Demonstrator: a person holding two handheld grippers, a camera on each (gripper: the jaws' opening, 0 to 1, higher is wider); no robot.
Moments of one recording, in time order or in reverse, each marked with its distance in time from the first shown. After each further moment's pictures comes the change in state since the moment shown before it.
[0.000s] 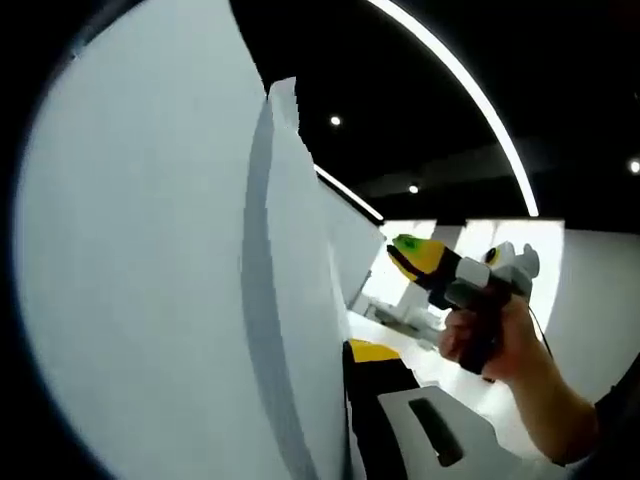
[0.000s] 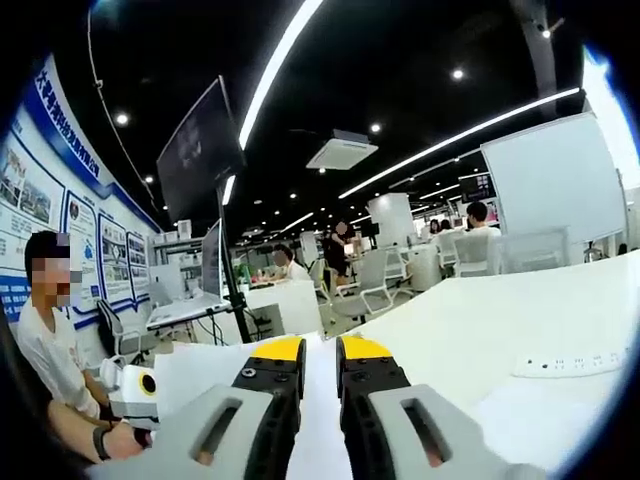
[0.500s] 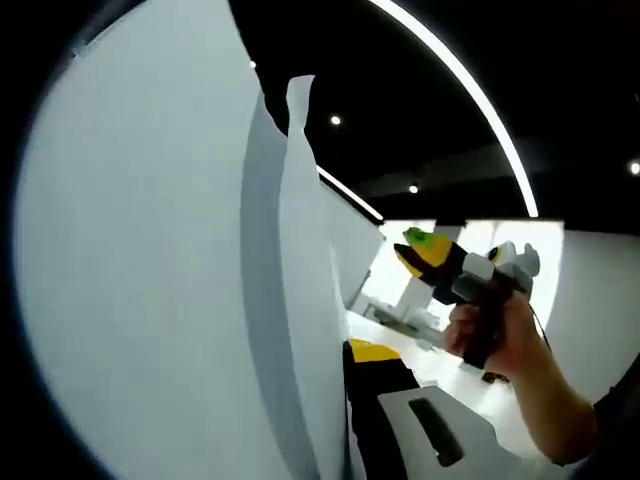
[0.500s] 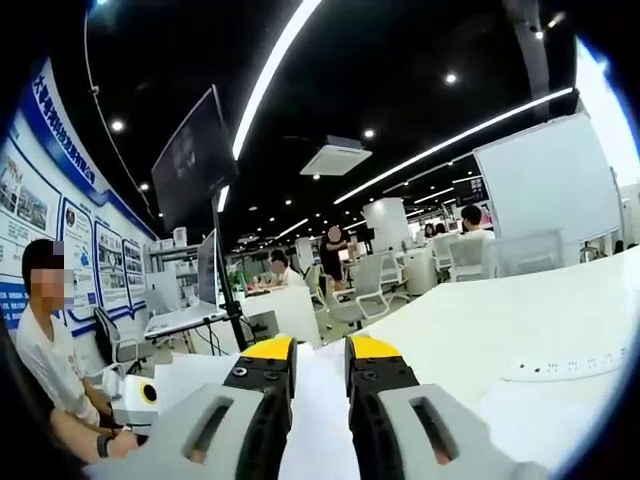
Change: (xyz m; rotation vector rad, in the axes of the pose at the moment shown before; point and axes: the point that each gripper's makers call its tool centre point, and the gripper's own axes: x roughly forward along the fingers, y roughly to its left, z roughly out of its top) left arm 0.000 0.002 0.001 -0.006 0.001 -0.001; right arm -0.006 -0.009 0.013 0.018 -0.026 -0.018
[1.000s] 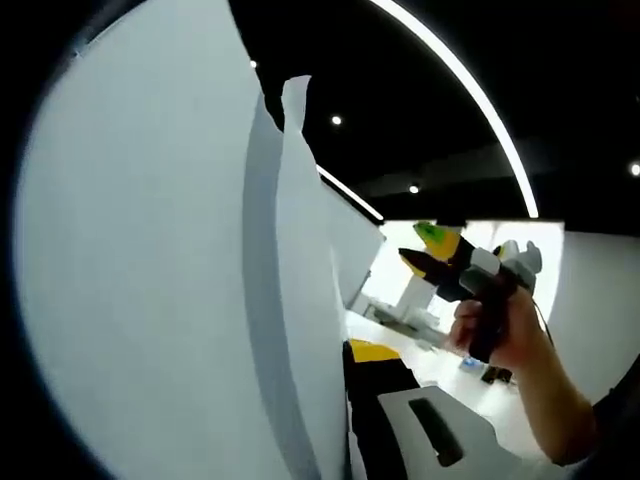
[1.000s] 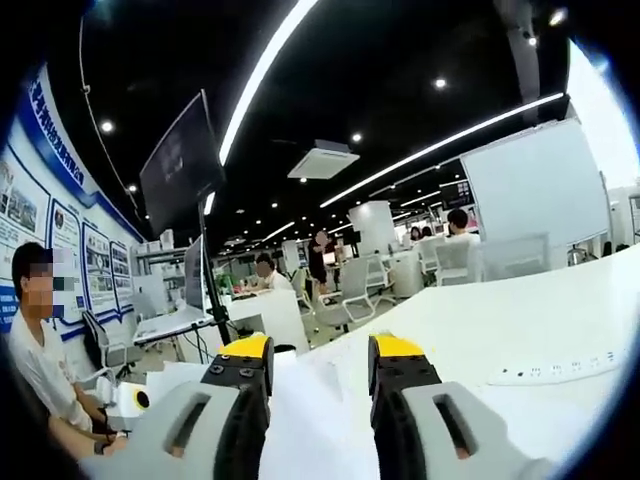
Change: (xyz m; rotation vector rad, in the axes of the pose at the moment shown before) left arm 0.000 0.001 0.000 -0.004 0.001 0.001; right arm -0.008 -0.015 0.014 -0.001 -0.015 -0.072
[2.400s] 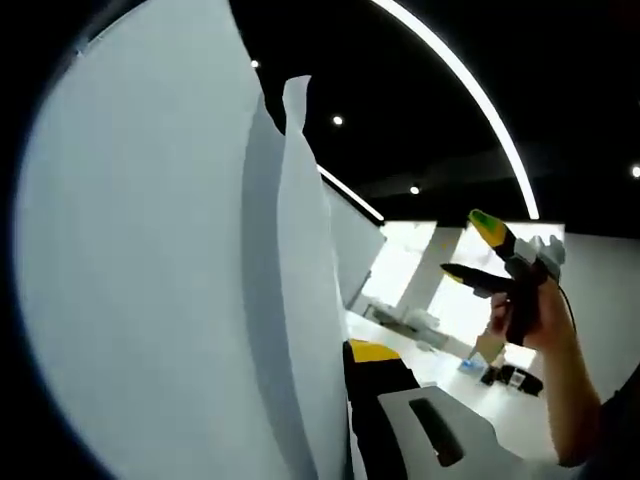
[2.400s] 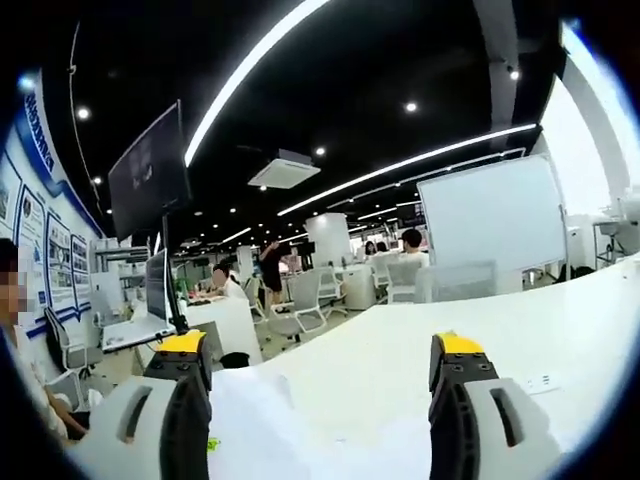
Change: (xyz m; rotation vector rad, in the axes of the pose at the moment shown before) left arm -0.001 -0.005 -0.002 -0.006 -0.001 0.001; right arm -0.057 -0.026 0.045 -0.062 -0.032 -0.214
